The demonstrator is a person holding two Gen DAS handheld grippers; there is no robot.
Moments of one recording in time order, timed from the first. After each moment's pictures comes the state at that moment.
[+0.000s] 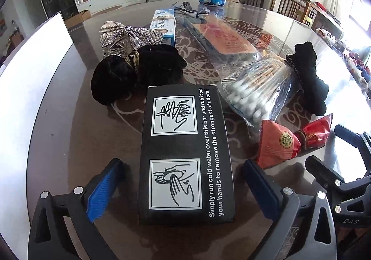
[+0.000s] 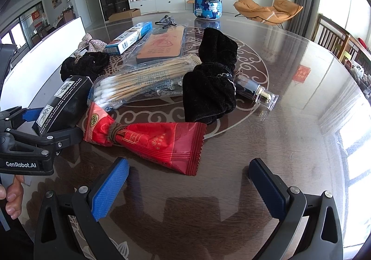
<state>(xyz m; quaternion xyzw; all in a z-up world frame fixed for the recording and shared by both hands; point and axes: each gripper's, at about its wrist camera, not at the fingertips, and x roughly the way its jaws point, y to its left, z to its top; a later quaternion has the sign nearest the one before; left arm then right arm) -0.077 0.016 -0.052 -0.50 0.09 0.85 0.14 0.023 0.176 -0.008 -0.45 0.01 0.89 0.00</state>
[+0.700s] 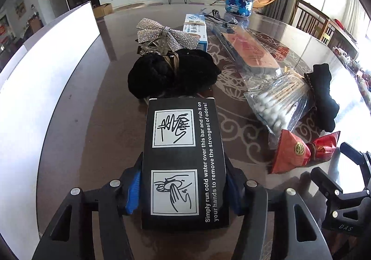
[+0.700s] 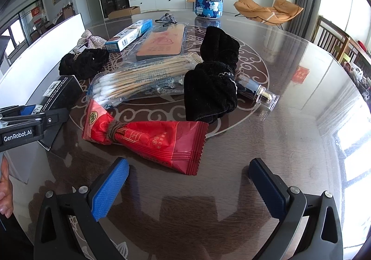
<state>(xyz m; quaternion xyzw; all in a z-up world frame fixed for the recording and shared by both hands) -0.070 -0.011 -0.045 -0.49 0.05 0.86 0.09 0.024 0.176 -0.009 -0.46 -0.01 0.89 -0.01</state>
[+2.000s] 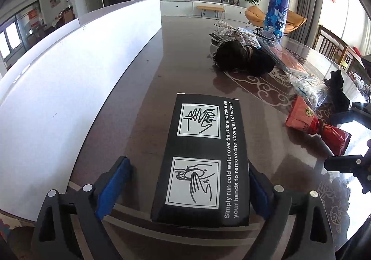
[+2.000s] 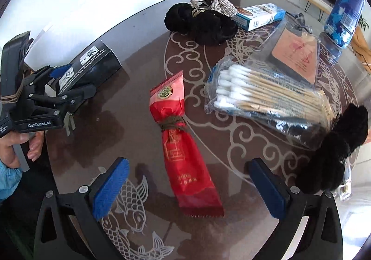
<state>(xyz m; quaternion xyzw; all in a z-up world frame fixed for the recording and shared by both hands) -0.005 -0.096 -0.055 -0.44 0.01 0.90 0.01 -0.016 0.102 0.002 -0.53 -0.16 0.78 -0.30</state>
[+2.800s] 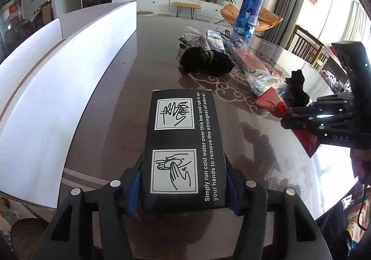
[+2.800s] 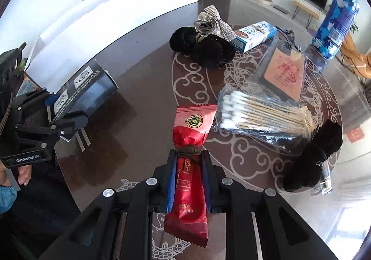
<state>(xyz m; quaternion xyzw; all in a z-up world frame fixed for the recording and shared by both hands) 0.026 -0.096 -0.013 -0.45 -0.03 0.89 0.10 -0.031 0.096 0.035 -0.53 -0.13 0.80 -0.26</state>
